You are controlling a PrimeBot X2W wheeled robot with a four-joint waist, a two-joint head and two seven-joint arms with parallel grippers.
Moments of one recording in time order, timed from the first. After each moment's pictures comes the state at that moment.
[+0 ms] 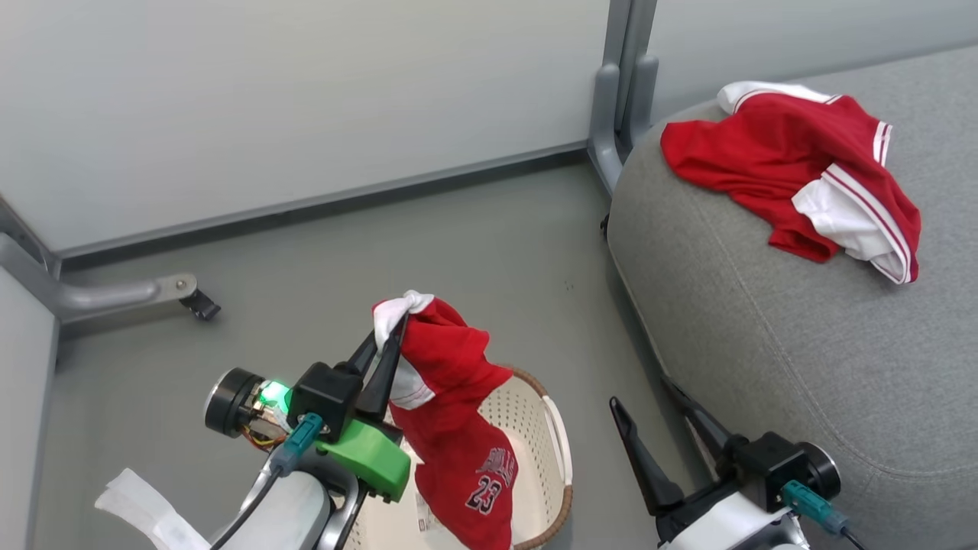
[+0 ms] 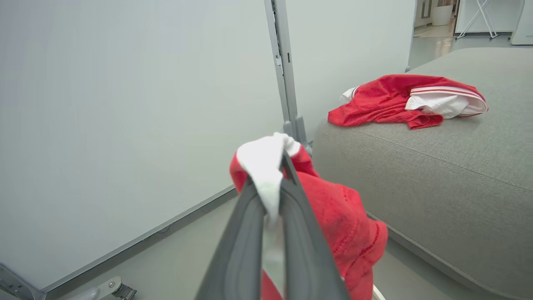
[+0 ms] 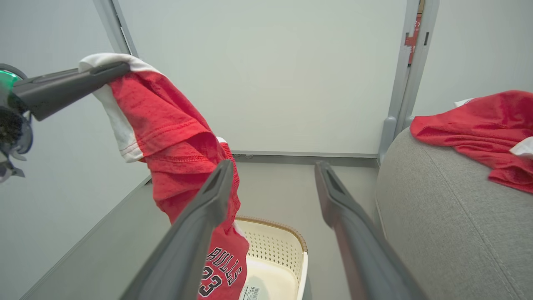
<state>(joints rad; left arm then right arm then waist) -0.36 0.31 -0.71 0.30 -0.40 0.12 -0.26 -0.02 -0.08 0.30 0.13 0.20 0.13 -0.26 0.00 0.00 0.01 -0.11</state>
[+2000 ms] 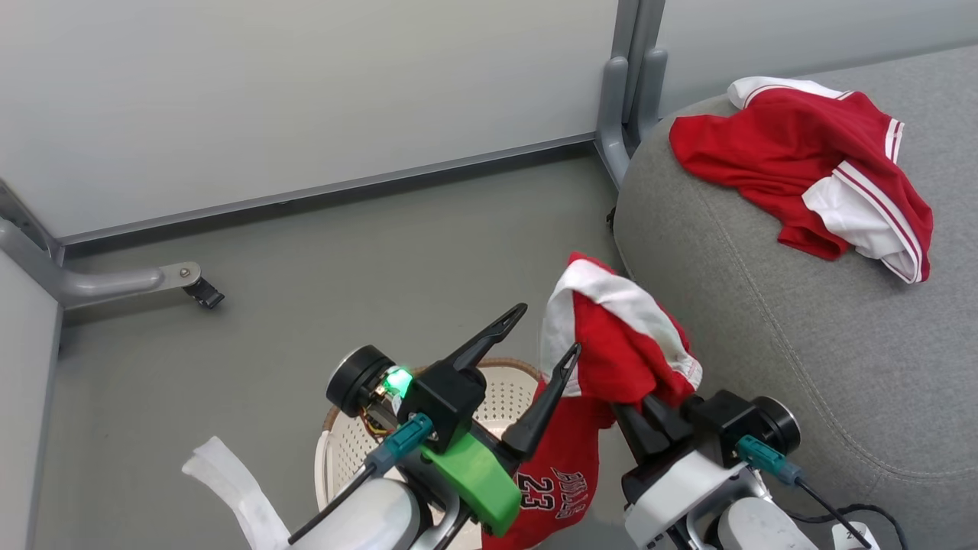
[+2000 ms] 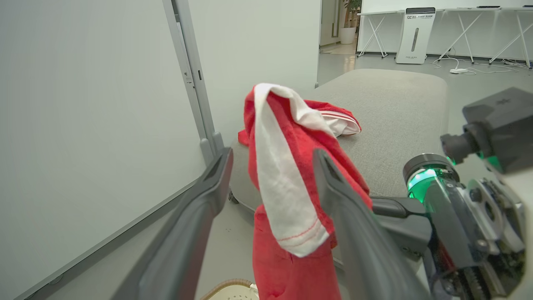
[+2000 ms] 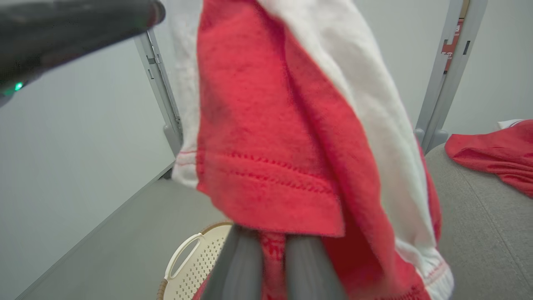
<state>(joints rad) -0.40 0.25 -0.87 0.06 -0.45 0.05 -0.09 -0.17 -0.06 0.39 0.25 0.20 0.13 -0.26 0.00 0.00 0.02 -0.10</state>
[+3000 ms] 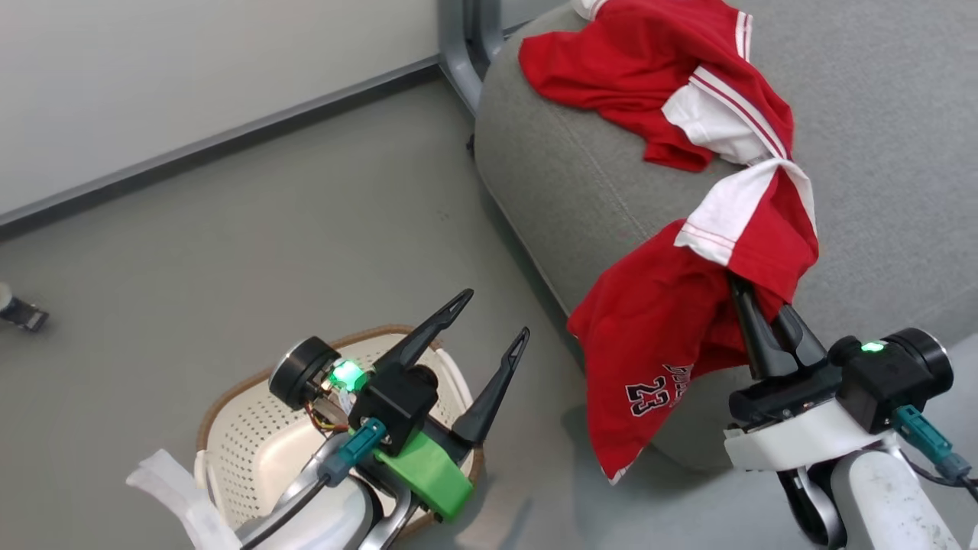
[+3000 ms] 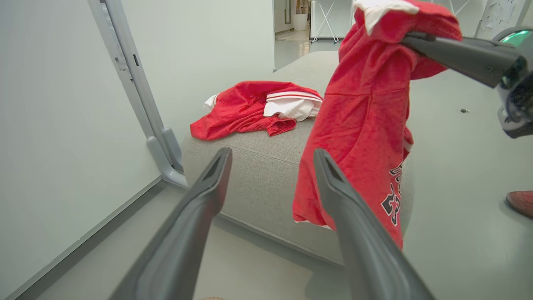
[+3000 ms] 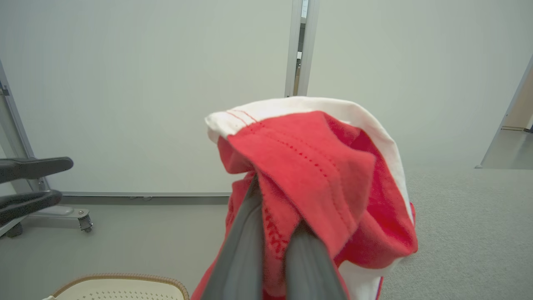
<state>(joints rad) -0.41 0.35 -0.85 0.03 -0.41 0.08 -0.13 -0.13 -0.12 0.13 -0.07 0.13 0.13 -0.26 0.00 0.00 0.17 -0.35</state>
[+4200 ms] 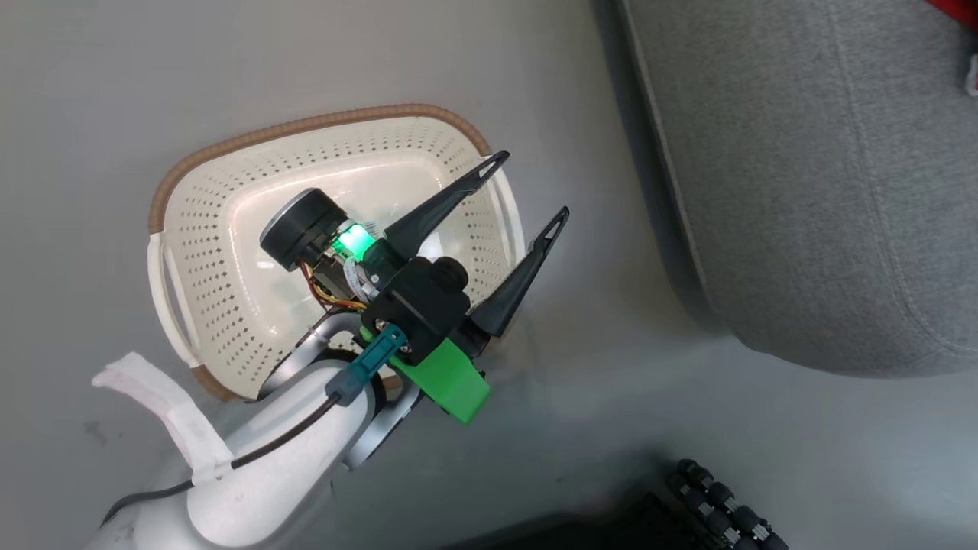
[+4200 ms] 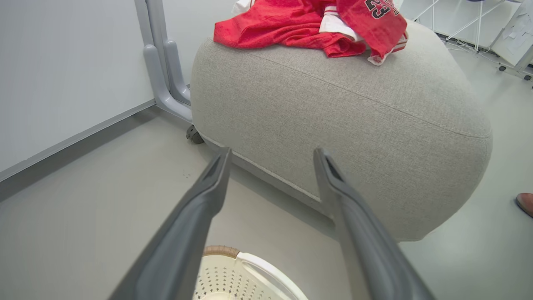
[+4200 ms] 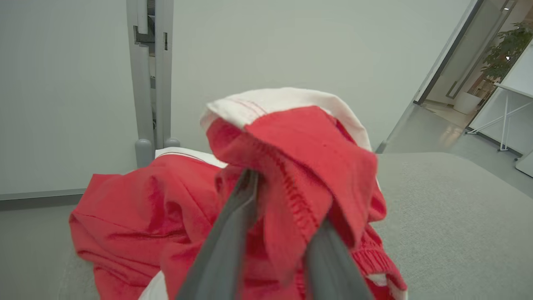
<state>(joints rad) -0.69 0.36 -0.86 -0.03 -0.33 0.01 -0.07 -0.96 -0.57 -0.15 0.54 0.41 0.13 -0.26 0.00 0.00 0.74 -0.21</state>
